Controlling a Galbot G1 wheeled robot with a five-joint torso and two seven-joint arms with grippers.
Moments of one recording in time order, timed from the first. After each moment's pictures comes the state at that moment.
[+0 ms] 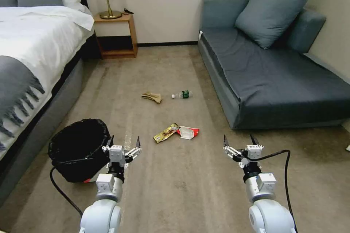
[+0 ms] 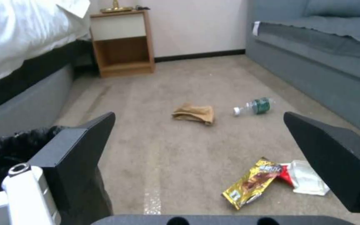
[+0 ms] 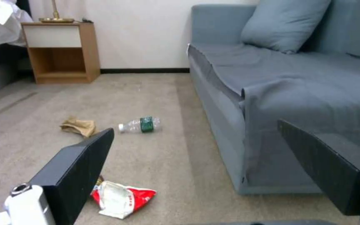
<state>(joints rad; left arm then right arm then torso) 1.55 -1.50 -0.55 -2.00 0.00 0.00 0.00 -1.55 1.50 0.55 2.00 0.00 0.00 0.00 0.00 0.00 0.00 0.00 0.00</state>
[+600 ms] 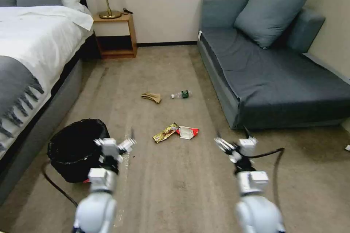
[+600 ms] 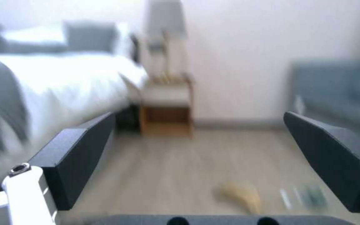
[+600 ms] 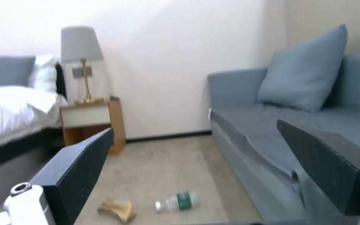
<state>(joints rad) 1.39 -1.31 -0.61 -2.00 -0.22 -0.16 -0.21 -1.49 1.57 0.36 2.07 -0.05 0.15 0.11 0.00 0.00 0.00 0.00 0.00</state>
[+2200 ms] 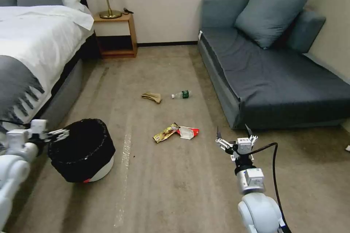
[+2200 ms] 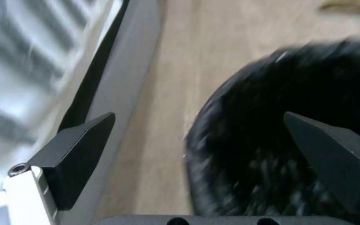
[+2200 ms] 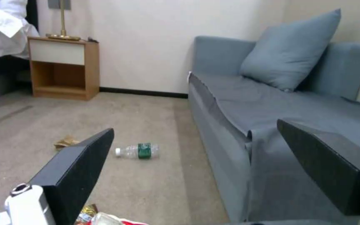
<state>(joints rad) 1.36 -0.77 -0.91 -1.61 -0.54 0.53 0.12 -1.50 1.43 0.41 2.01 -0.09 0.03 0.16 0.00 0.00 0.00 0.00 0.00</state>
